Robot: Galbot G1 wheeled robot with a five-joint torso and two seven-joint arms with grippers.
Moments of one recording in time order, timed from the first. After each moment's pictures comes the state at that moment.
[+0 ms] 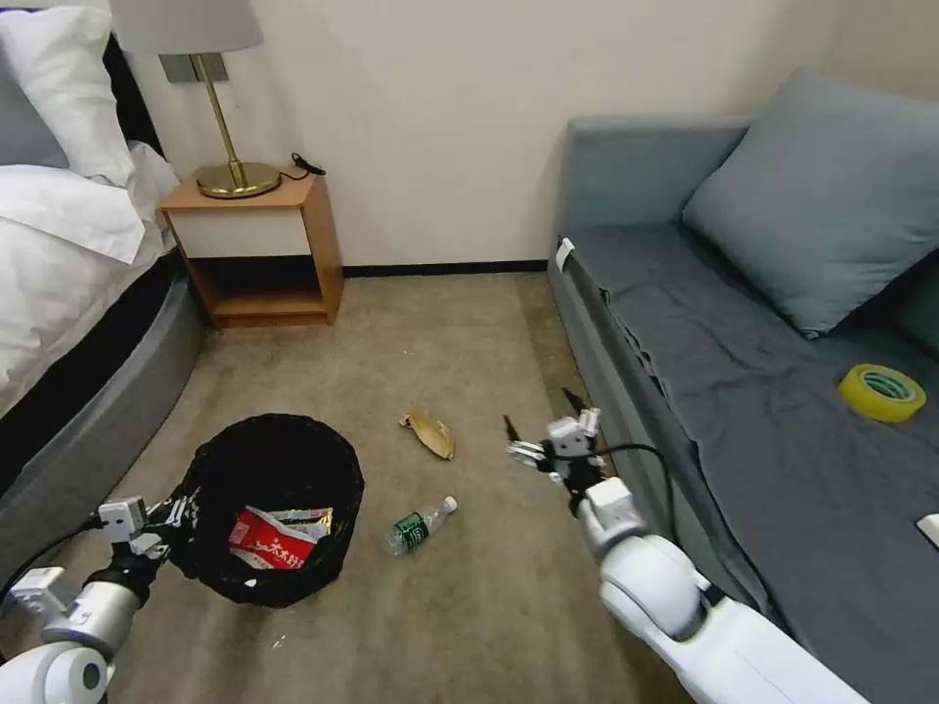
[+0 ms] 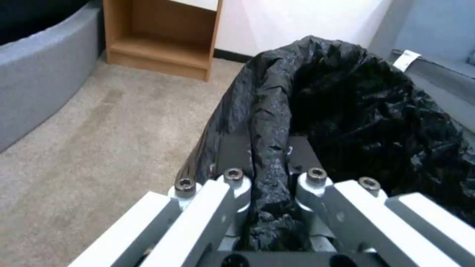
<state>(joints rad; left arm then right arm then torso) 1.53 -1.30 -1.02 -1.85 -0.57 0.20 0.40 -1.22 0.99 0.03 2.00 0.20 -0.14 0.31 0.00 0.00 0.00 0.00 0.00</state>
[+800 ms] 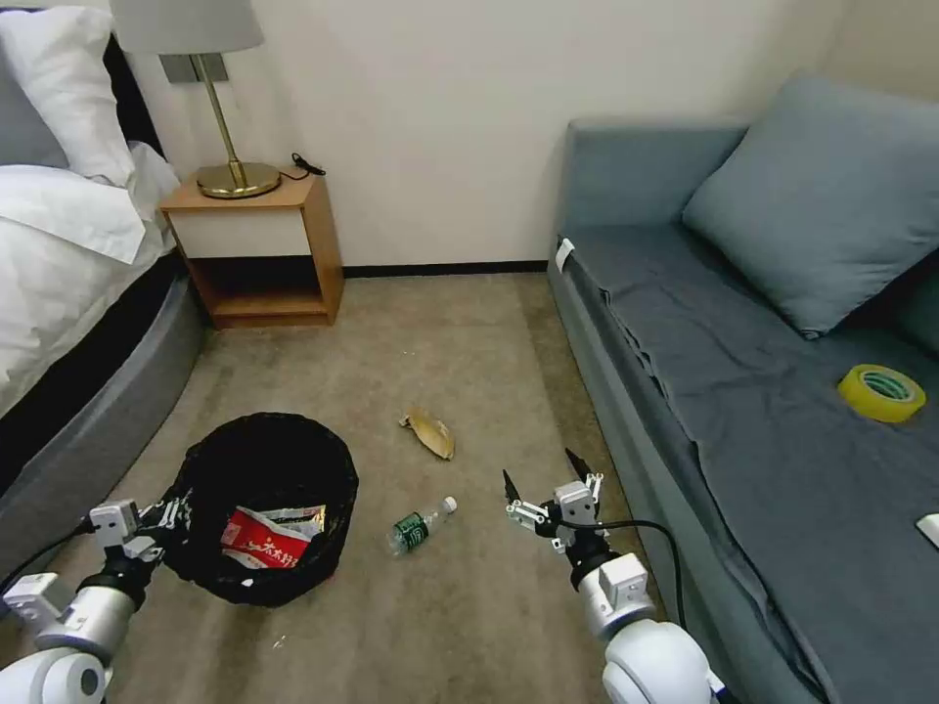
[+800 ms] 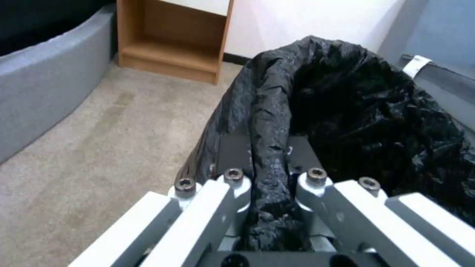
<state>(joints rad) 1.53 -1.31 -1.05 -1.85 -0.57 0.19 0.39 -1.42 1.15 0.11 2.03 0.12 -0.07 0.22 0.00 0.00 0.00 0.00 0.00</state>
